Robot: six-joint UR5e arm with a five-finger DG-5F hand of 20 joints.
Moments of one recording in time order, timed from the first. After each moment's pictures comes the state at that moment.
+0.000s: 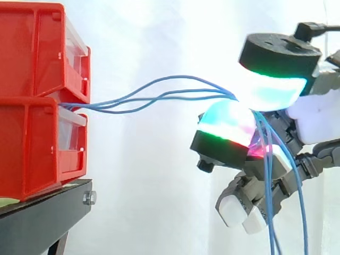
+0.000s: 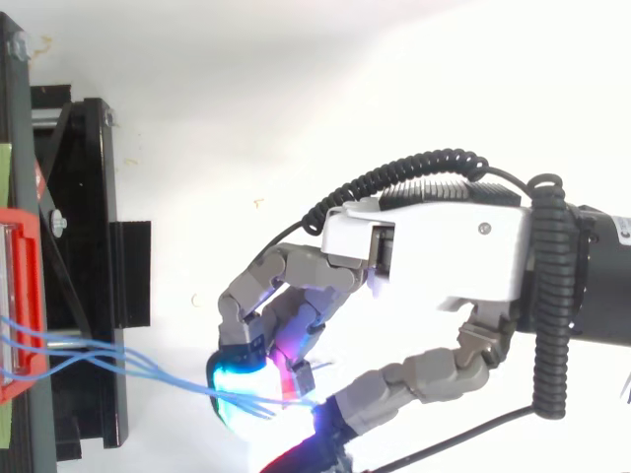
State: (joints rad) arm 0.23 -2.22 -1.11 -3.16 -1.25 -0.14
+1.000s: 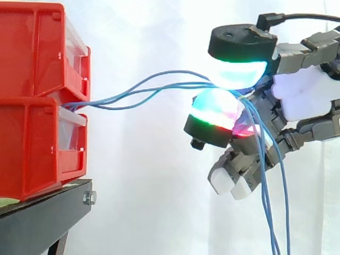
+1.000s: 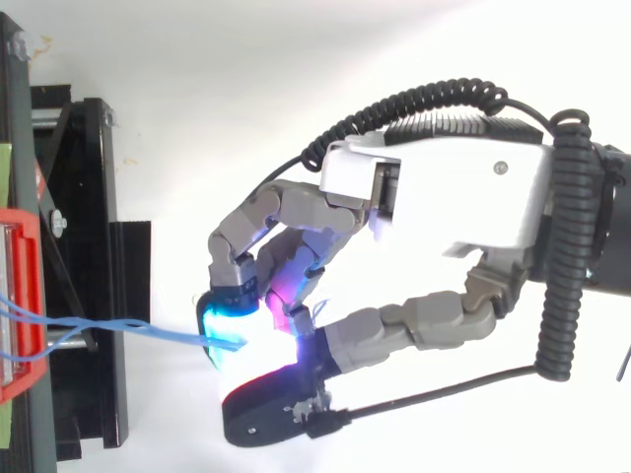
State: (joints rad) arm 0.20 -2.22 -1.04 -3.23 -1.25 -0.25
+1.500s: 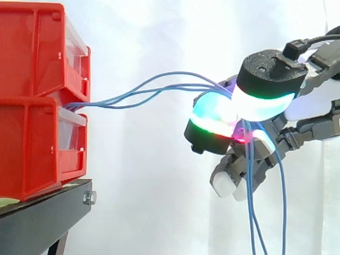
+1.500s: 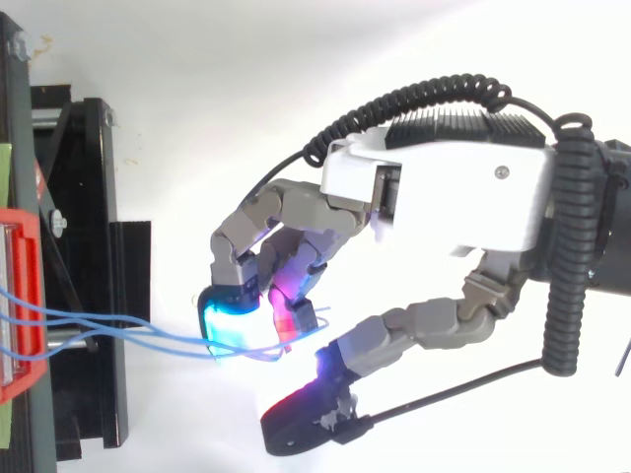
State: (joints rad) arm 0.20 -2.22 -1.04 -3.23 -1.24 -0.31
